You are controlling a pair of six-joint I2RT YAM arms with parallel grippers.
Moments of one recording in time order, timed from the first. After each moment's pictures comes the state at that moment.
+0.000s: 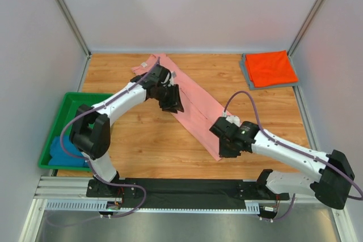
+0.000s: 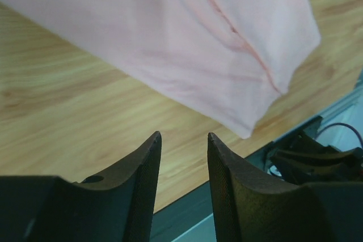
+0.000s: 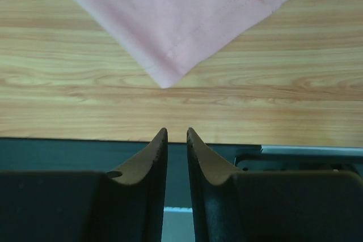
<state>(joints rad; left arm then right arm) -0.48 1.75 1.38 -0.70 0.37 -0.56 0.93 1.18 0.76 -0.95 0.18 0.94</state>
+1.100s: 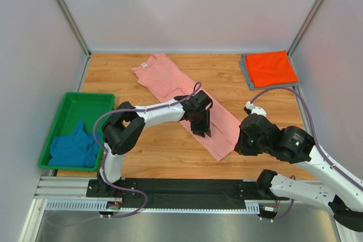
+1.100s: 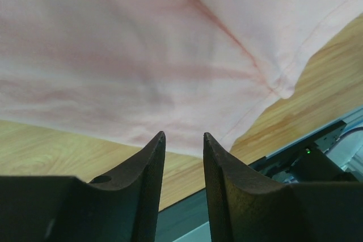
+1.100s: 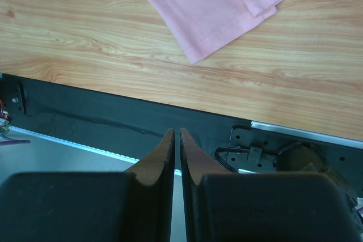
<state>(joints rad) -0.91 2.00 1.42 -0.53 0.23 -0.91 0.93 0.81 1.08 -1.27 0.21 0.86</state>
